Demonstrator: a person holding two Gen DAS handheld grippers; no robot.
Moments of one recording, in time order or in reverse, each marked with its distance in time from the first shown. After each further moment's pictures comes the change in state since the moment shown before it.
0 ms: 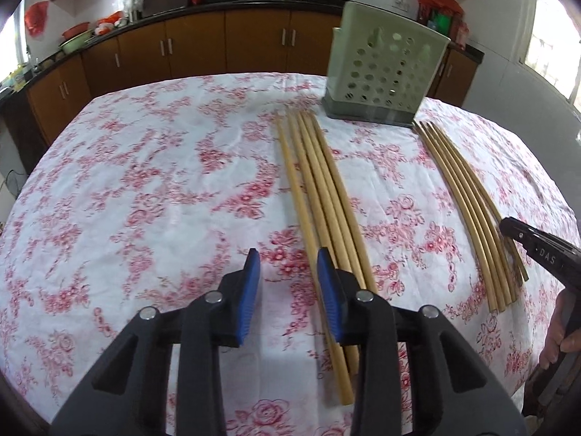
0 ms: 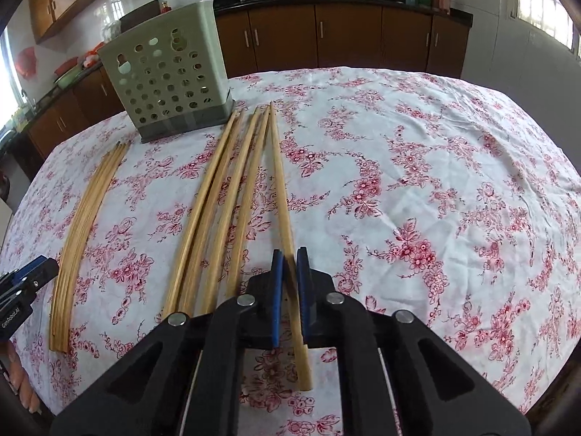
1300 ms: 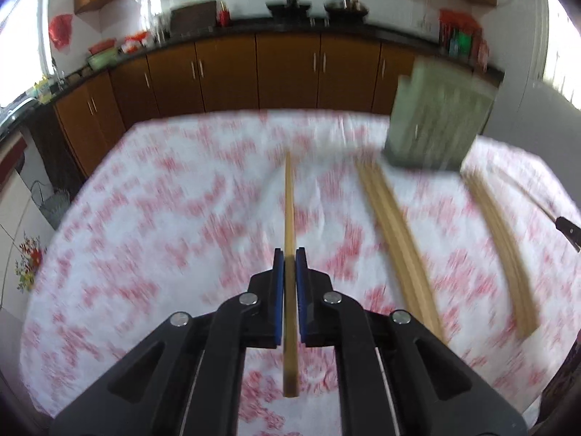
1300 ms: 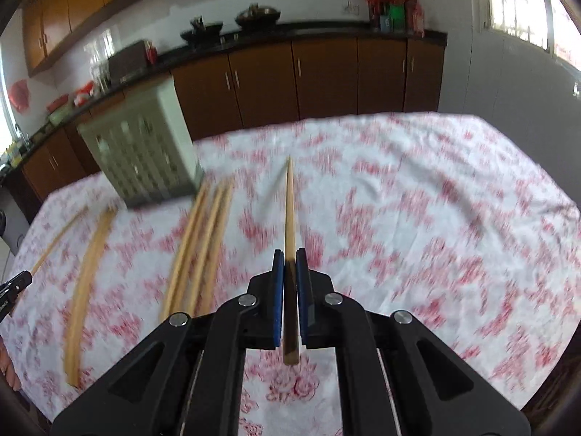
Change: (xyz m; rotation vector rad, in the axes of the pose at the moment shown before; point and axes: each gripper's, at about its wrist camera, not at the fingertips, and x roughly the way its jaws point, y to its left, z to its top) left arm -0.032 0.058 0.049 -0.032 -0.131 0.110; right arm -0.043 -0.037 0.043 0.062 -0.181 -0.026
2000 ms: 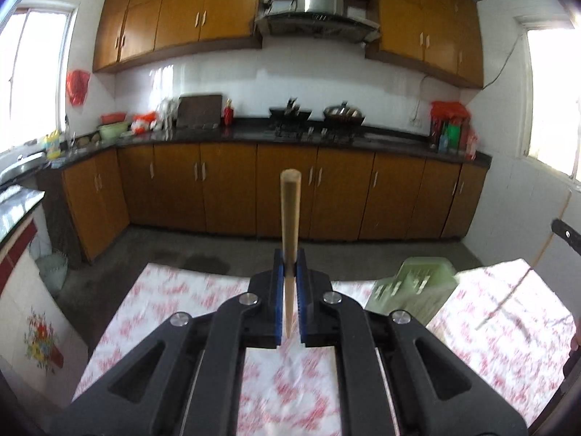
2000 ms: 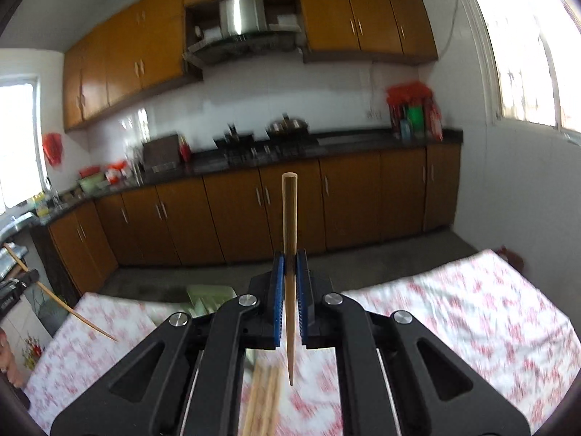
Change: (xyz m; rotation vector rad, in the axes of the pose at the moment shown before) left arm -0.091 -0.008 0.157 -0.024 -0.366 -0.034; right arm -0.088 0.038 0.147 -0.038 -0.398 0.109
